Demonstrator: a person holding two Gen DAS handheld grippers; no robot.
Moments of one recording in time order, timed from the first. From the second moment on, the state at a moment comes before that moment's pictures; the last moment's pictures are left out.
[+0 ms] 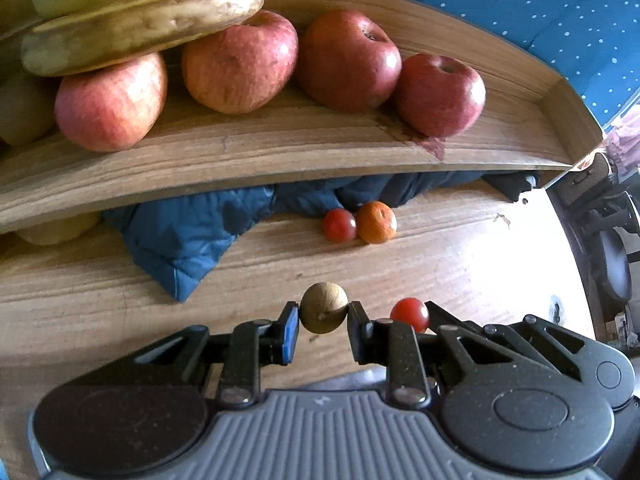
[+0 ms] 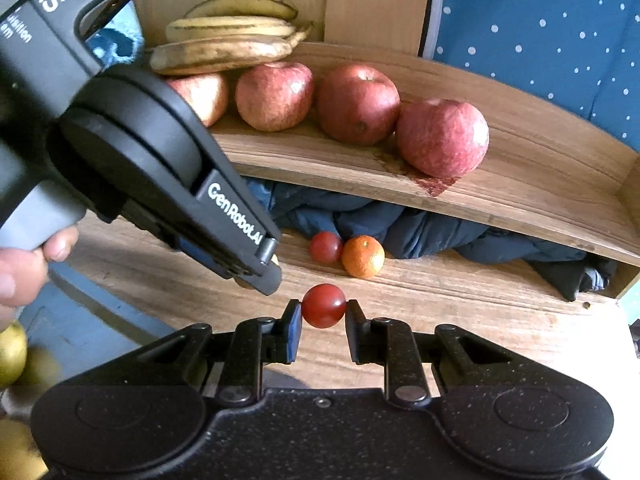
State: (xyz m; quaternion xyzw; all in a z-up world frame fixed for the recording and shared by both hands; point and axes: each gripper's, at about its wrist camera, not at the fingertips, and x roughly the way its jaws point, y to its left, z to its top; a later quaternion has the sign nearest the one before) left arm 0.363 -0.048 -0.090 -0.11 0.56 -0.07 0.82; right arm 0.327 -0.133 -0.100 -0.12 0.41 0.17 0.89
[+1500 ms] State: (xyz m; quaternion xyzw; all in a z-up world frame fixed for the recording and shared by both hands) left arm 0.250 -0.079 -0.088 -0.09 0.61 -0.07 0.79; right arm 0.189 -0.157 -0.105 -0.11 0.45 0.23 0.86
